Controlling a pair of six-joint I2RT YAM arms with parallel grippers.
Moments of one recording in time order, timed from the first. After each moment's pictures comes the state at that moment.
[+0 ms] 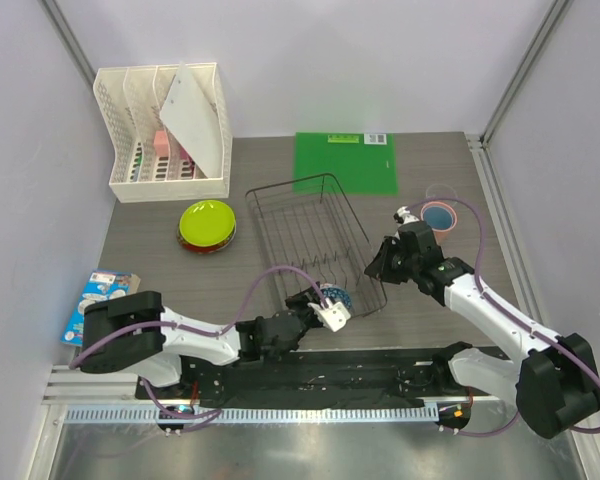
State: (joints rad) left arm -1.37 1.46 0.46 0.83 -0.69 0.51; right arm 0.42 1.08 0.62 -0.32 -0.14 0.58
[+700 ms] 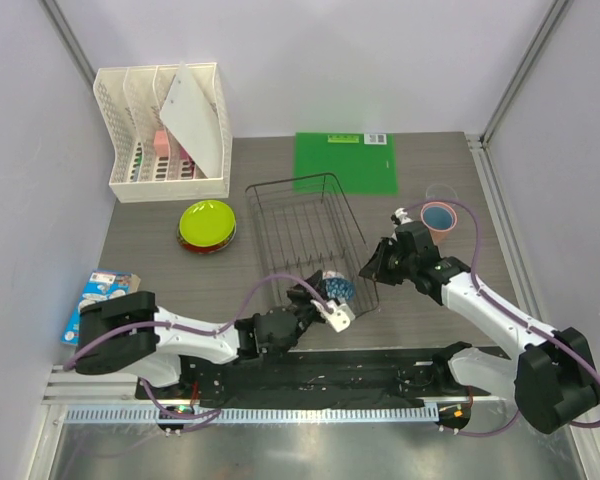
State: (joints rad) left arm -1.37 1.43 0.48 0.88 -0.68 0.72; right arm 0.42 1.10 0.61 -0.30 -0.19 0.65
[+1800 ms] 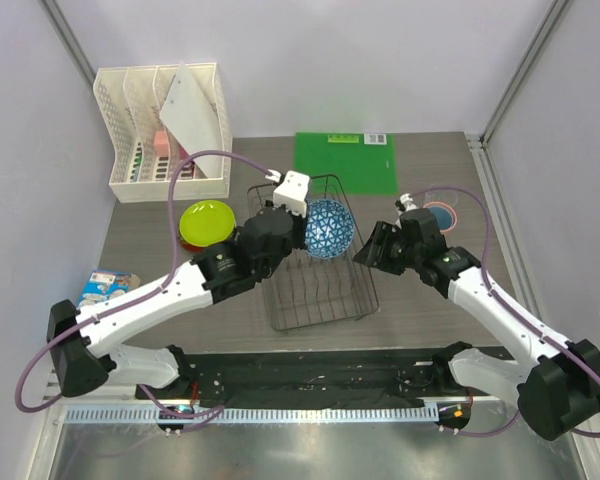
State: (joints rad) left arm -1.04 1.25 1.12 -0.11 -0.58 -0.17; right arm 0.43 1.06 0.72 -0.40 -0.19 0.68
